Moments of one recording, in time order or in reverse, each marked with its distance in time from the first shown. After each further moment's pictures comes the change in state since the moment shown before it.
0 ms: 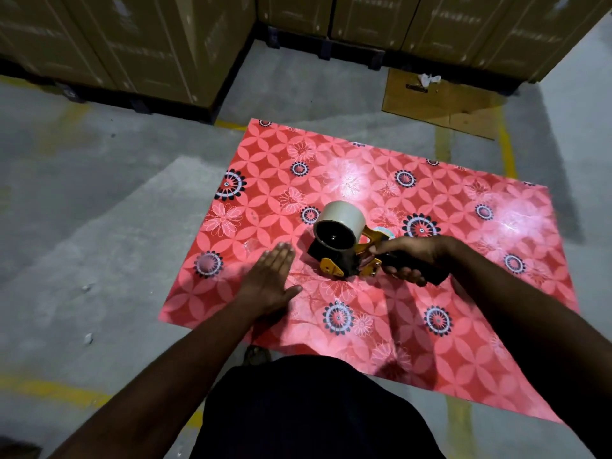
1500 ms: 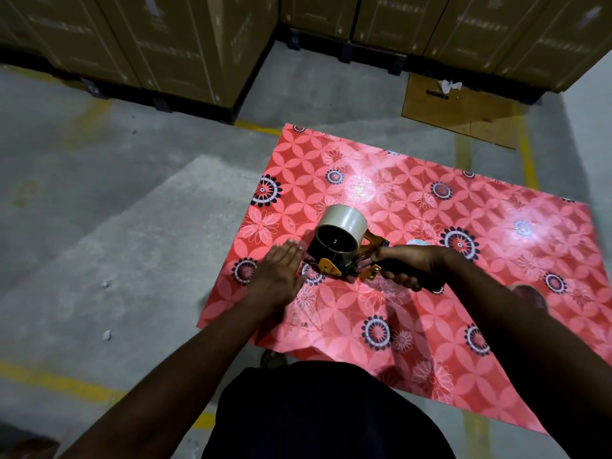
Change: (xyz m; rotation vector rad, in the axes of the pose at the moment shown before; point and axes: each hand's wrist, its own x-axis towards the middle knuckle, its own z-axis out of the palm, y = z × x) left_hand -0.011 -0.068 -0.021 0.061 0.102 0.002; right_hand 0.043 -0.065 0.045 -0.026 0.043 -0.095
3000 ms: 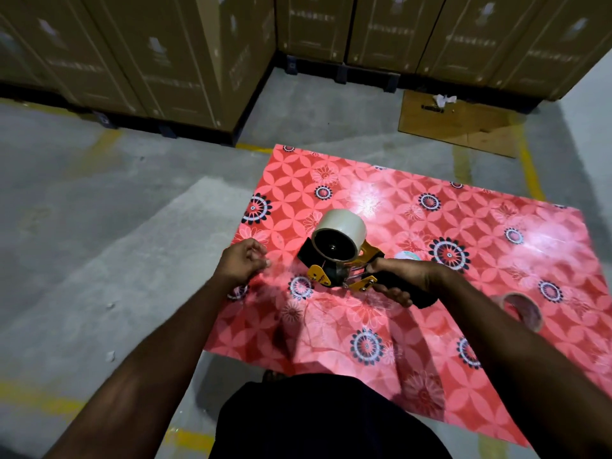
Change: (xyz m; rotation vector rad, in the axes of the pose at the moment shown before) left_hand 0.020 -0.043 -0.058 -0.983 0.118 -0.486; right_hand -0.010 0.027 -0.010 0.146 -0.076 -0.096
